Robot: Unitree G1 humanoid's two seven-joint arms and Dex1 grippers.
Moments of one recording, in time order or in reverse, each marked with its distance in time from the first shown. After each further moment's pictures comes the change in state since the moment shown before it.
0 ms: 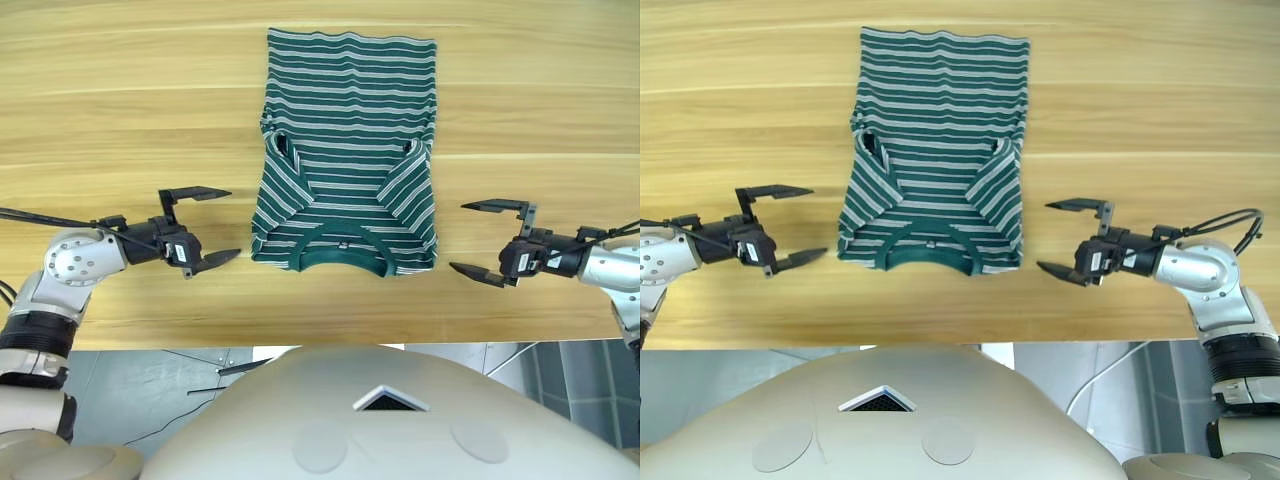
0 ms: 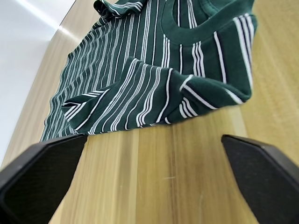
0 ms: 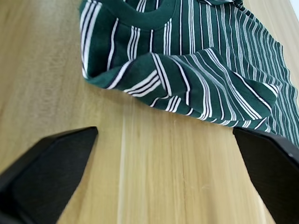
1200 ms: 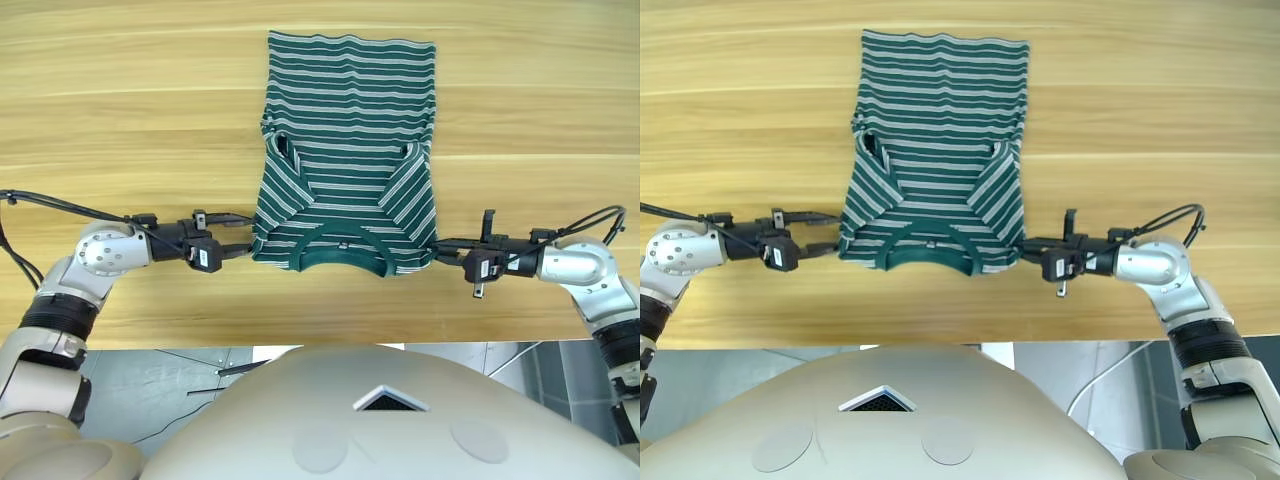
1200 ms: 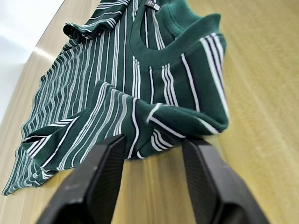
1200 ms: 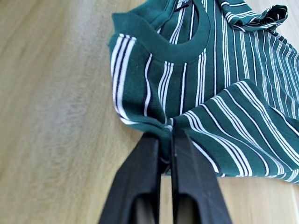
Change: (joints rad) left arm -0.109 -0.039 -0.162 0.084 0.038 -0.048 -0.037; right arm -0.090 0.079 0.147 0.027 -0.048 0.006 0.020
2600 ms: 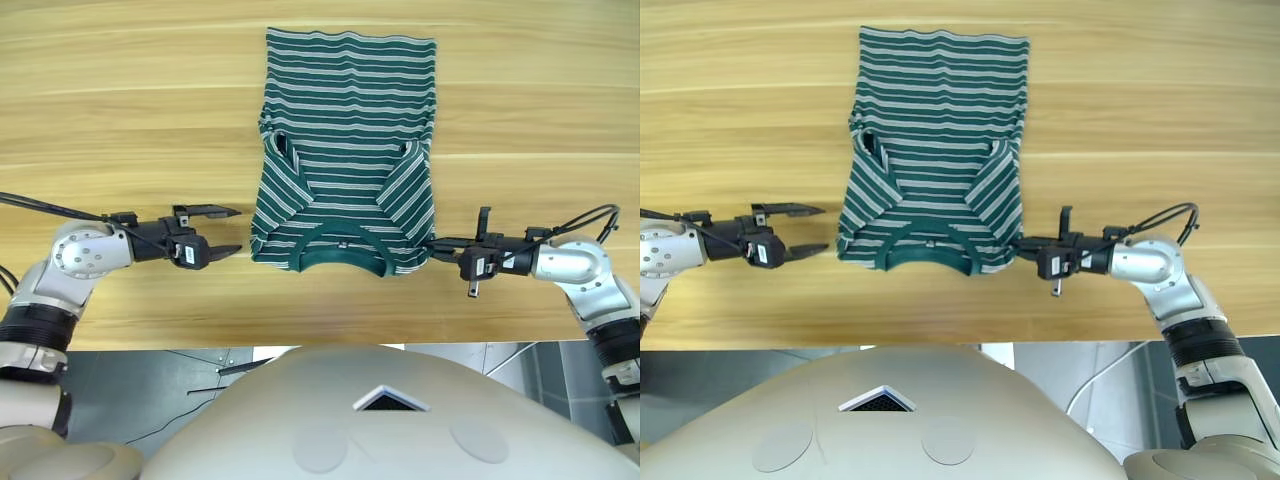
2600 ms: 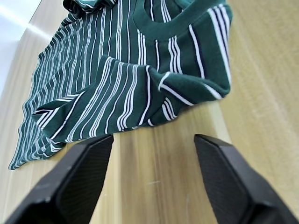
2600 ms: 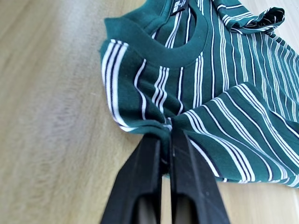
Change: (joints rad) left arm 0.085 0.071 0.118 -0.130 0.022 0.106 0.012; right arm -0.007 0.022 0.001 -0.012 0.003 0.018 0.001
